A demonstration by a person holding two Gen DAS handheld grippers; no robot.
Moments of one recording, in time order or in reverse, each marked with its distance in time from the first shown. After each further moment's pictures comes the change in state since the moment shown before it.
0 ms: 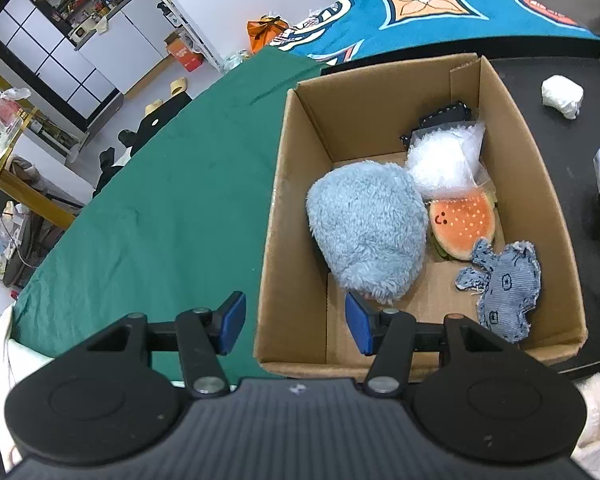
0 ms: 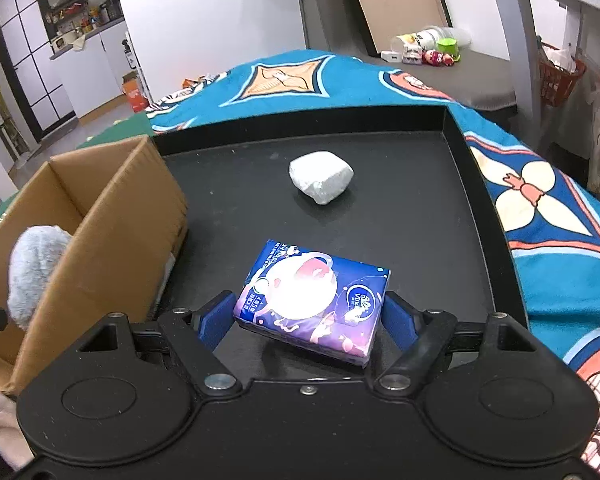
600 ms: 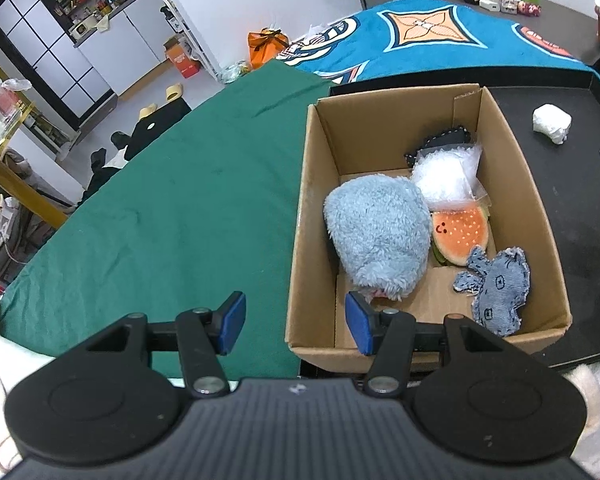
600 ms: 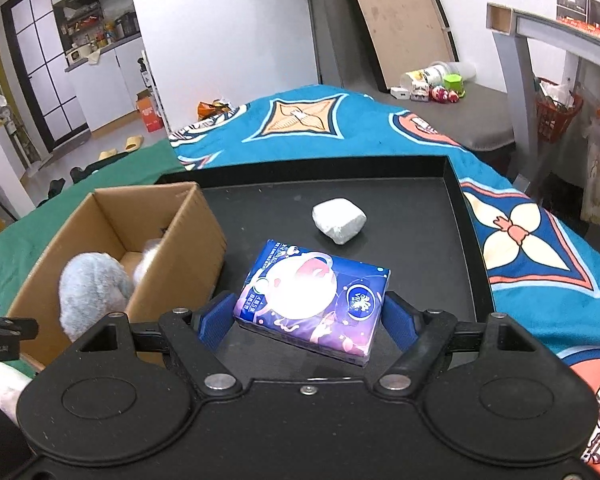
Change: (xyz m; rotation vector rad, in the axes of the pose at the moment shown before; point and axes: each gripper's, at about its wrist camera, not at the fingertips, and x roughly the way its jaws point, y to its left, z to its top) left arm -0.015 0.027 -0.008 -0.042 -0.047 -0.065; right arm -0.049 0.018 0.017 -0.027 -0.064 0.015
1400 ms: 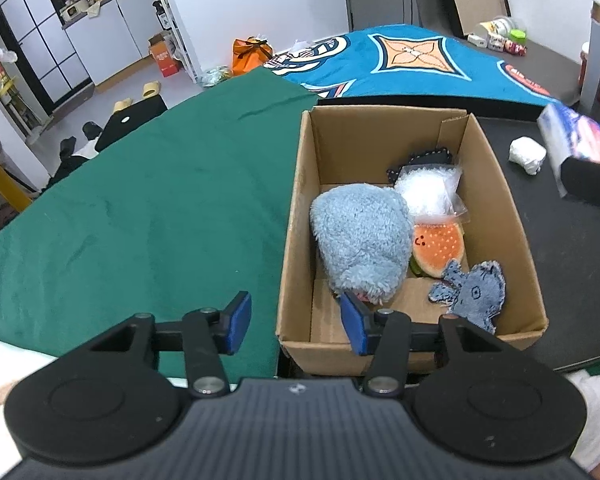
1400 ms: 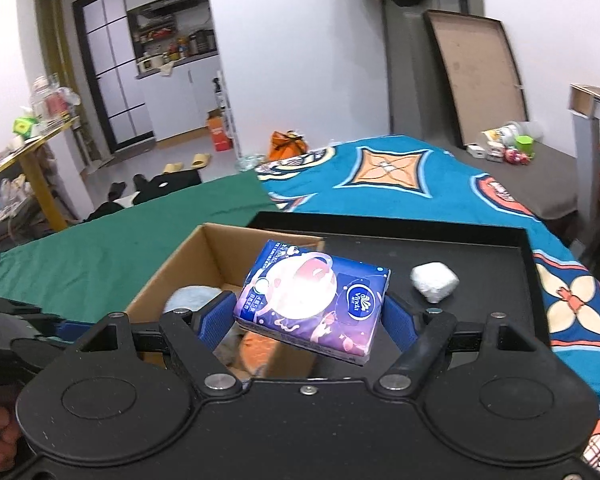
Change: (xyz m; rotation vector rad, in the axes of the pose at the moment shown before) left arm 0.004 0.022 -0.012 -0.097 -0.052 -0.152; right arm -0.031 0.062 0.021 -0.125 -0.093 0.166
